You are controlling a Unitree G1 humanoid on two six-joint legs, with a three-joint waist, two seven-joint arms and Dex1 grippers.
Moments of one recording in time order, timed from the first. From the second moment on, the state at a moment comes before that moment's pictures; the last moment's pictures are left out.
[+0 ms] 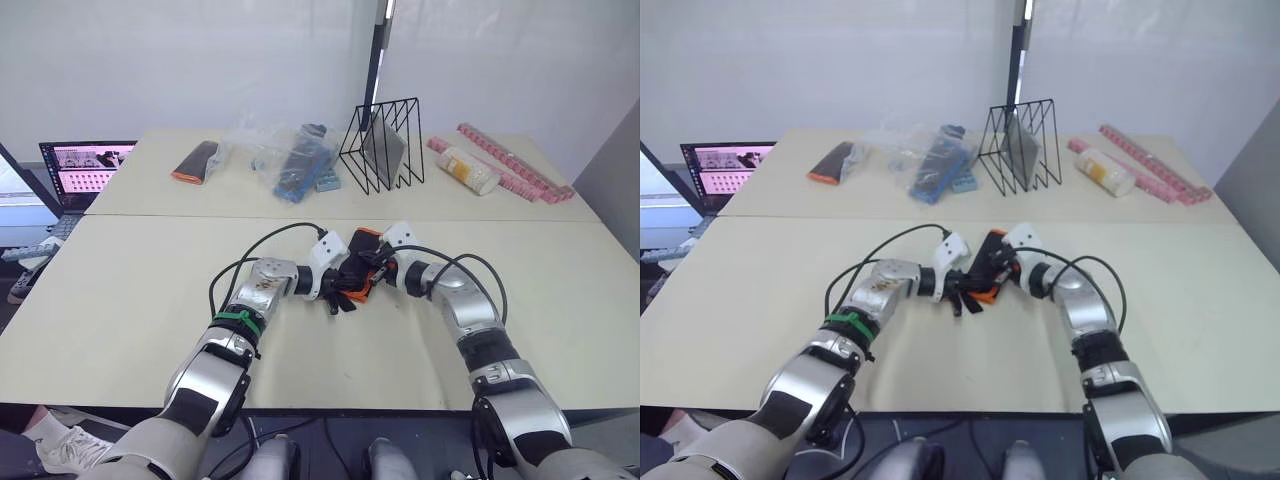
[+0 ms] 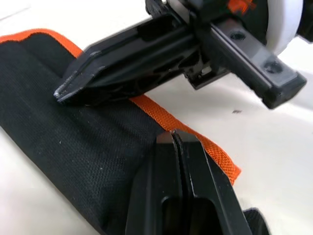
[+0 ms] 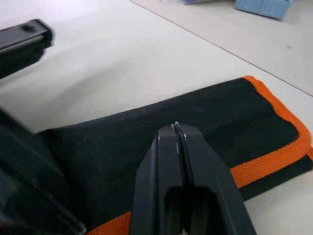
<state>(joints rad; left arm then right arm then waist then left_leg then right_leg) -0.95 0.13 -0.28 0.94 0.00 0.04 -0.99 -0.75 -0.29 0.06 0.64 0.06 0.20 0.63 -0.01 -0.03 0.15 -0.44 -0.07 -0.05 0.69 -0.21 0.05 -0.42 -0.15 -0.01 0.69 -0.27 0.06</state>
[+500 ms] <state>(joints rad) -0.90 0.14 -0.25 1.00 0.03 -0.01 -1.01 -1.00 -0.21 -0.01 1.14 0.03 0.10 0.37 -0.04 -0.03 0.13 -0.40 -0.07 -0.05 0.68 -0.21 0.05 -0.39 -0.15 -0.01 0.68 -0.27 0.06</state>
